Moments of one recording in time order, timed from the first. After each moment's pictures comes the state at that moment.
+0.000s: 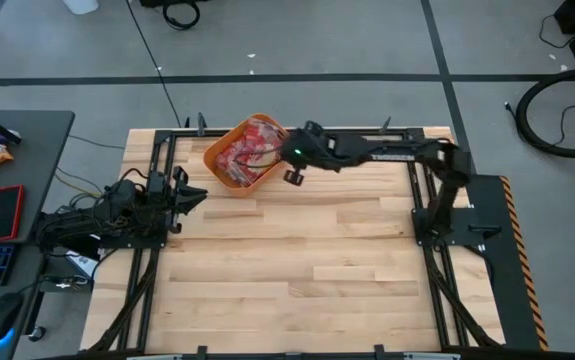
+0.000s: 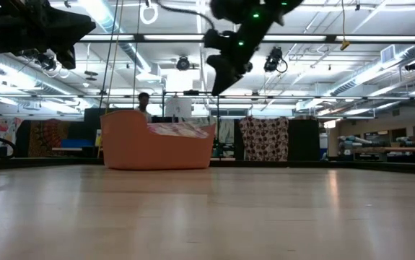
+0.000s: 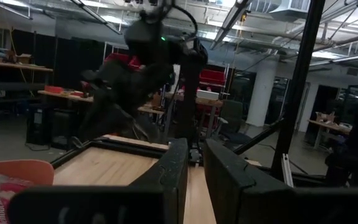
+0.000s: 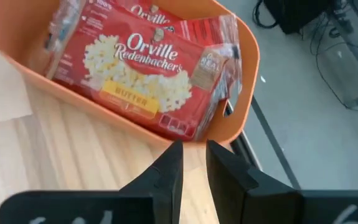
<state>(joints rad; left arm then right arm) 0.18 0.02 0.09 0.18 0.06 -0.20 -0.24 1.82 1.55 -0.56 0.43 -0.09</state>
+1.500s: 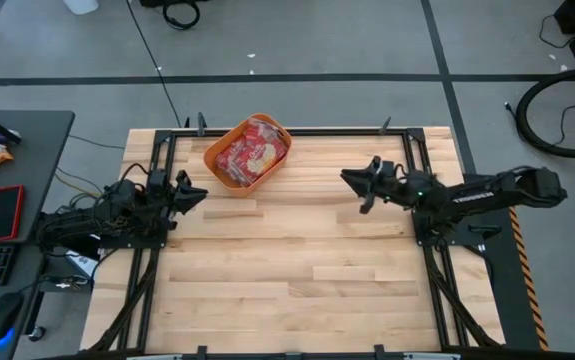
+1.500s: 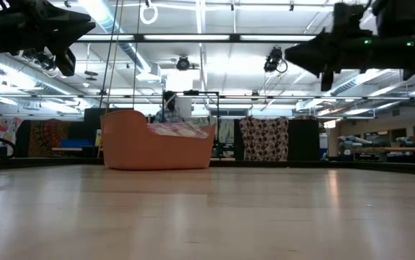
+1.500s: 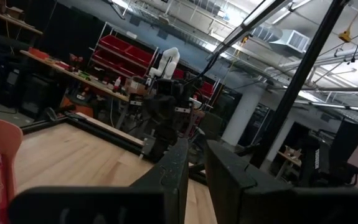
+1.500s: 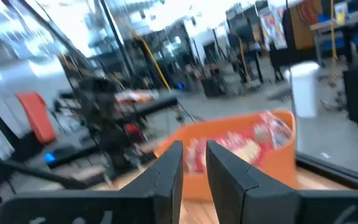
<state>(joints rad) 0.18 0.02 0.09 0.19 0.06 -0.49 -0.16 0.97 0.16 0.96 0.19 0.27</state>
